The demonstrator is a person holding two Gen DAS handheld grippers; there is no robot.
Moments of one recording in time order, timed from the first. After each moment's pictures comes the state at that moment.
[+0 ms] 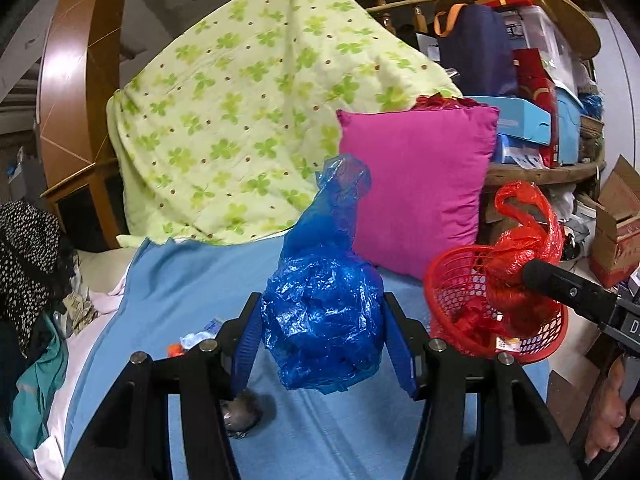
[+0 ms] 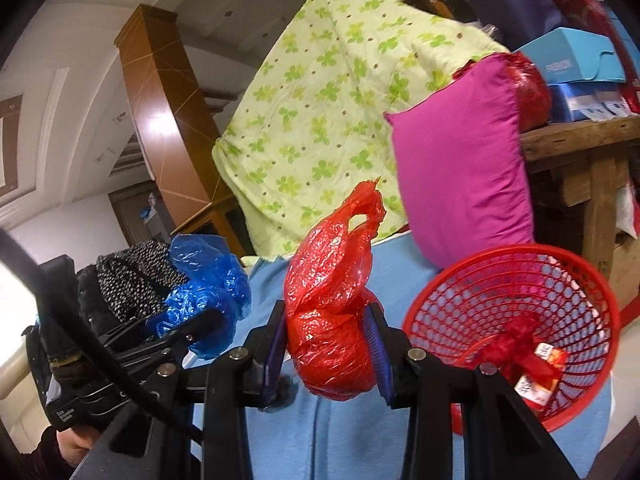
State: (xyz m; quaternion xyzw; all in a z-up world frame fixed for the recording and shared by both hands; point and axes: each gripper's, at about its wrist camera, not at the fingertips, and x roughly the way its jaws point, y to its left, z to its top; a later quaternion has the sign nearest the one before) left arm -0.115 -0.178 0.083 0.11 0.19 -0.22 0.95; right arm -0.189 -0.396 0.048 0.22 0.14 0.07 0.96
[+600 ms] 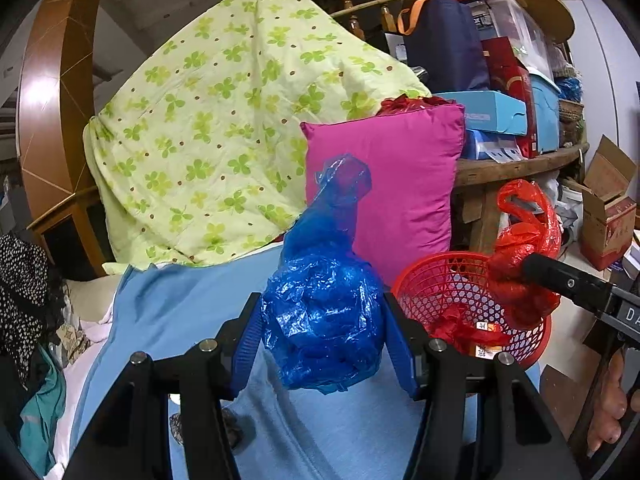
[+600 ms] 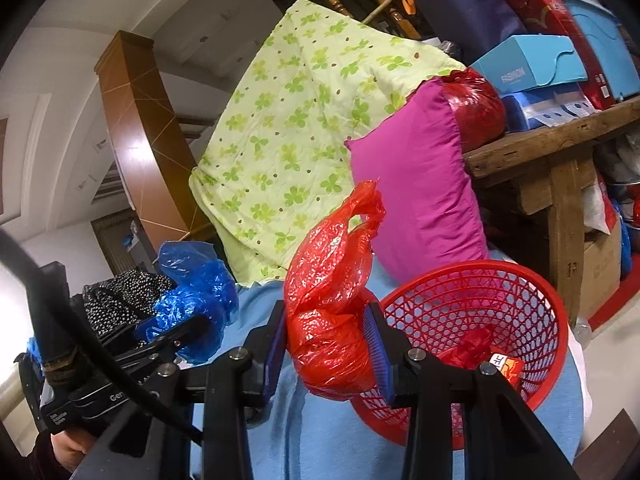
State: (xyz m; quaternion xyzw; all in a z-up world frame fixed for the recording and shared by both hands) left arm -0.125 -0.222 0.095 0.14 0.17 -0.25 0.94; right arm -0.220 -0.436 0.045 0.25 0.11 0.03 0.96
